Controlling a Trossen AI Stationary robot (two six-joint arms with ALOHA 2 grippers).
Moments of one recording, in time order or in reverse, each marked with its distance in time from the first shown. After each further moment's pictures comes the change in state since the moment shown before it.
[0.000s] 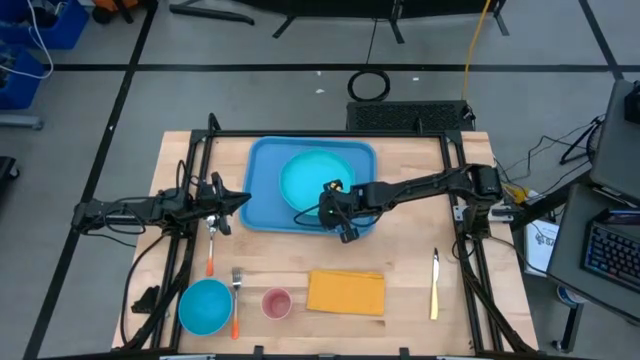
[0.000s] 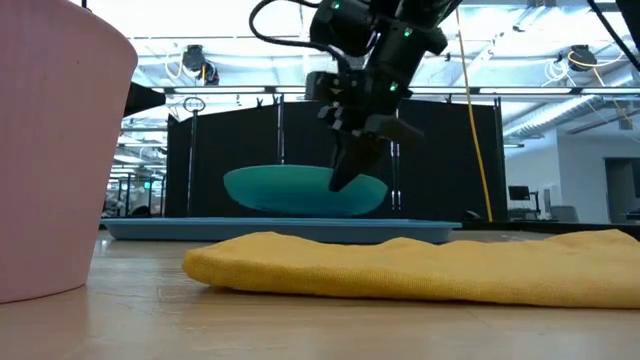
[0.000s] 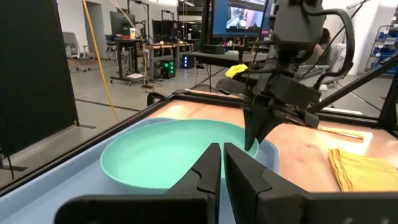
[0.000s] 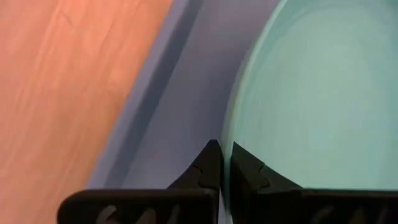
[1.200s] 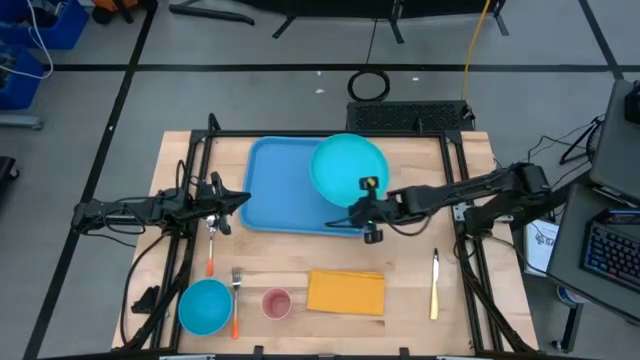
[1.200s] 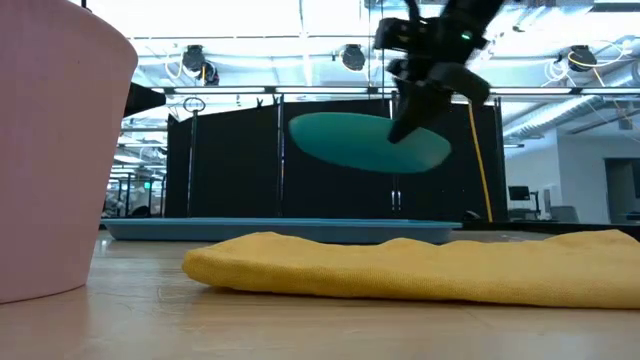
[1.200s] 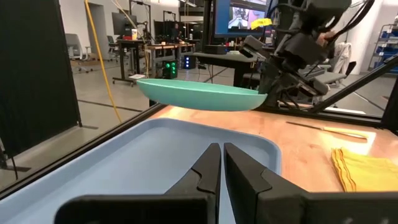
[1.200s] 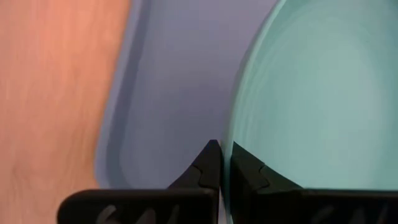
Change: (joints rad) left arm 0.000 0.000 0.000 0.000 -0.007 0.006; right arm 0.109 -0.349 -0.207 -0.104 0.235 0.220
